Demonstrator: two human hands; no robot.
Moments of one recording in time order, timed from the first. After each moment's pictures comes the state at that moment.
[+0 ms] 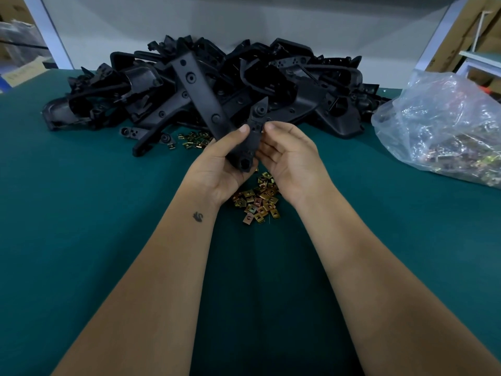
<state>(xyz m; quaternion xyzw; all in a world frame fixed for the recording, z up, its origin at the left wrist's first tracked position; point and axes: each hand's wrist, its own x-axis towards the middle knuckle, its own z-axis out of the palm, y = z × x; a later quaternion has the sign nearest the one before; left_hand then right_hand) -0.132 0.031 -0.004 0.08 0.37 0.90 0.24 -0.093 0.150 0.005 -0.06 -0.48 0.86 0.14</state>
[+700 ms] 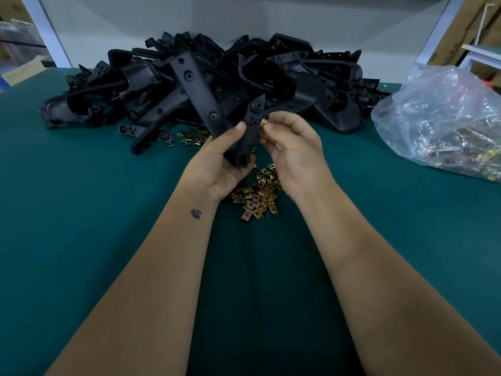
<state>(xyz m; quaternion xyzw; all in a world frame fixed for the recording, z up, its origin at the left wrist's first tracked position) -0.132 0.032 -0.004 0.04 0.37 0.90 0.23 -0.094 0.152 0.005 -0.04 -0.51 0.84 0.20</state>
